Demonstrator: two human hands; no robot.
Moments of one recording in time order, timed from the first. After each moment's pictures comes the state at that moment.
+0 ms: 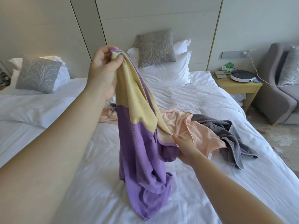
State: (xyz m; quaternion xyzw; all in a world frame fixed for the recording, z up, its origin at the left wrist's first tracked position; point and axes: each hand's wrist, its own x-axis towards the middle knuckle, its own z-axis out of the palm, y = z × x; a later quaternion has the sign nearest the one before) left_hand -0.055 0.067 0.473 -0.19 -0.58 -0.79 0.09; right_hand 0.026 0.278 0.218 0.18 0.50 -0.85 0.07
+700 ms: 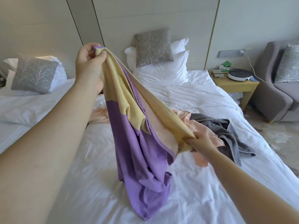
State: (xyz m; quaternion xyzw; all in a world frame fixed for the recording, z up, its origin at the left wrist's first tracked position) left_hand -0.087 0.050 0.478 -0.11 -0.57 -0.80 0.15; right_hand 0.052 0.323 0.244 0.22 0.78 -0.58 -0.06
